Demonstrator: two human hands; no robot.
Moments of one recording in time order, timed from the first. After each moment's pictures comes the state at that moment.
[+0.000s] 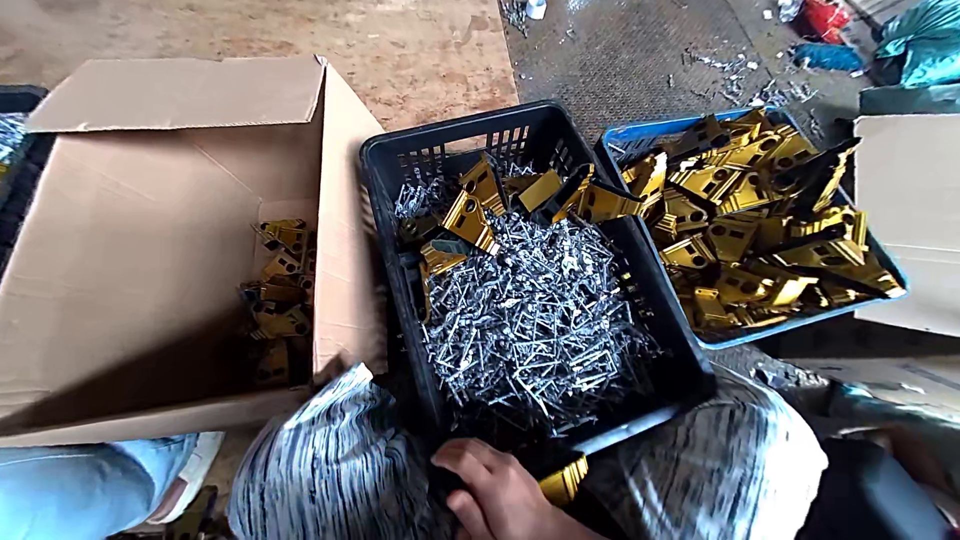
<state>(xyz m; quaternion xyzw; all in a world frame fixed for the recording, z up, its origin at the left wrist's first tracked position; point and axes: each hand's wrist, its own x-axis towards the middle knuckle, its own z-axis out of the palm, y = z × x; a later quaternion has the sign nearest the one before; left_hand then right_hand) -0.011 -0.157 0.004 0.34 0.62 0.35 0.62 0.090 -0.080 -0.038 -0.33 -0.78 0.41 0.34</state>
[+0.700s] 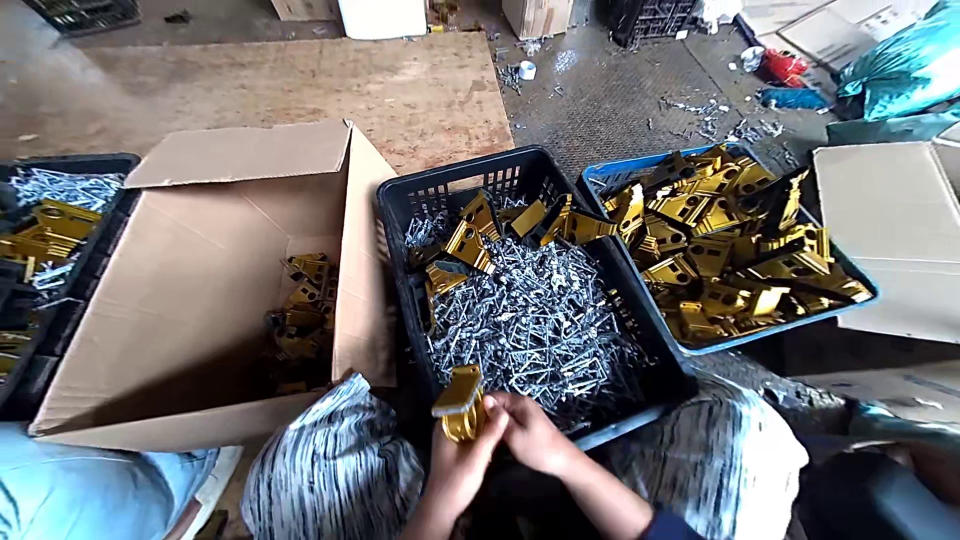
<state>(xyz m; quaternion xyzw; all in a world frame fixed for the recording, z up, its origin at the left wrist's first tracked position) -0.011 -0.074 -0.012 0.39 0.50 0.57 0.53 0.127 -0.026 -0.018 -0.46 -0.60 0.58 0.29</state>
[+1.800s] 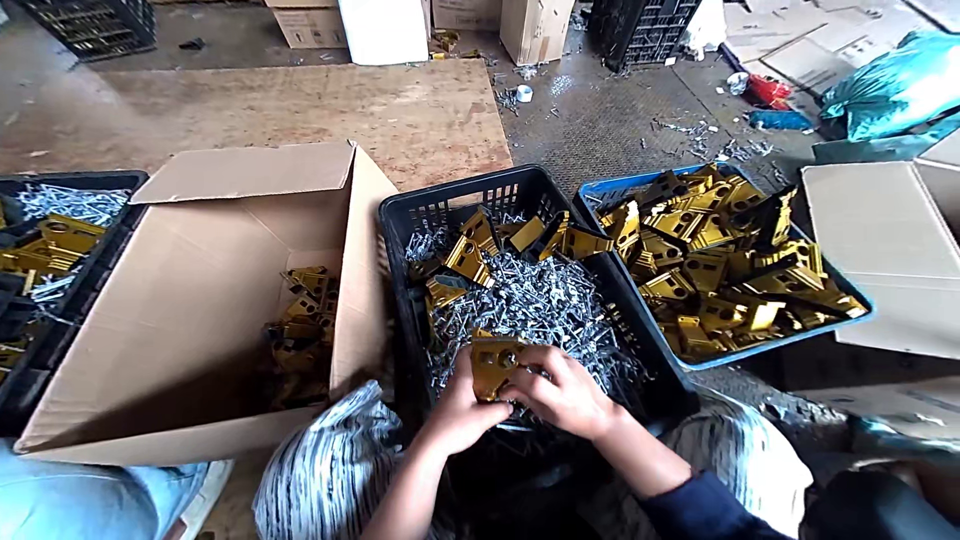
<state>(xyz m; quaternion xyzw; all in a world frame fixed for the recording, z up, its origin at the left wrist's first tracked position) -0.027 0.011 -0.008 0.52 0.47 0.38 0.60 0.173 0.040 -0.004 -0.26 -0.87 0.02 0.41</state>
